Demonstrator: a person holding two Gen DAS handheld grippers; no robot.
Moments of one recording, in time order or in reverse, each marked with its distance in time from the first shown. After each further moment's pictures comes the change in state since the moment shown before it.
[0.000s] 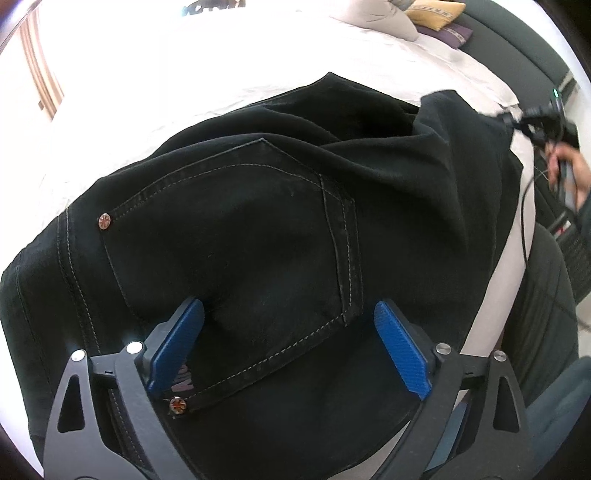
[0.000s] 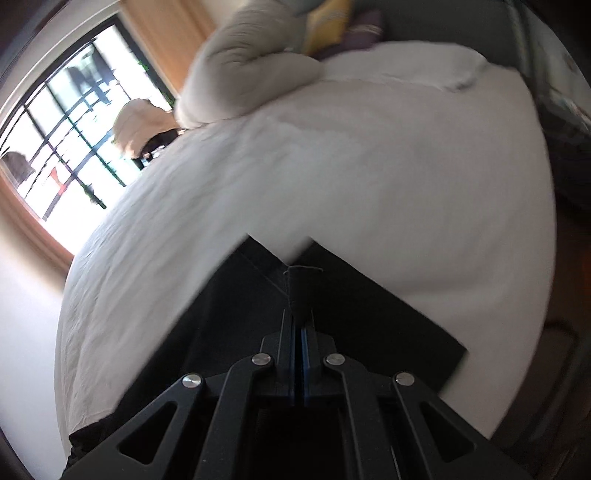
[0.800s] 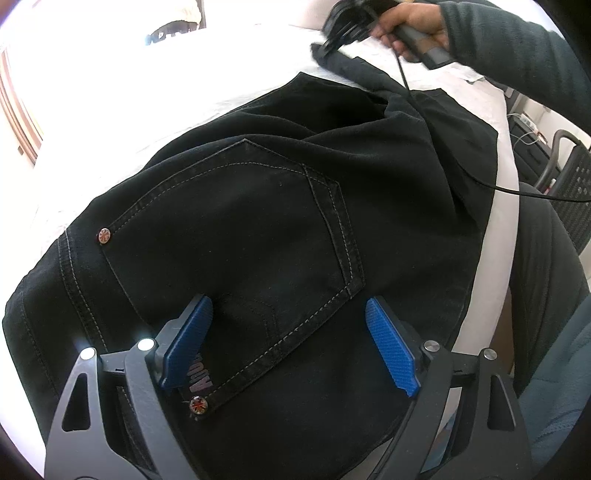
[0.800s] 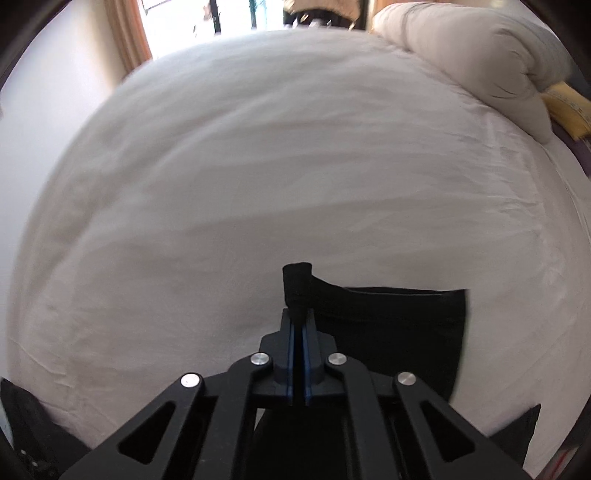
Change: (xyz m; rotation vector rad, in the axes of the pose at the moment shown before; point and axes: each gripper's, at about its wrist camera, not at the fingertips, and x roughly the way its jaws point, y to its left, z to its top) left arm -0.014 0.009 -0.027 0.164 -0.055 -0.028; right arm 0.138 0.315 -0.020 -0.745 0.317 0.040
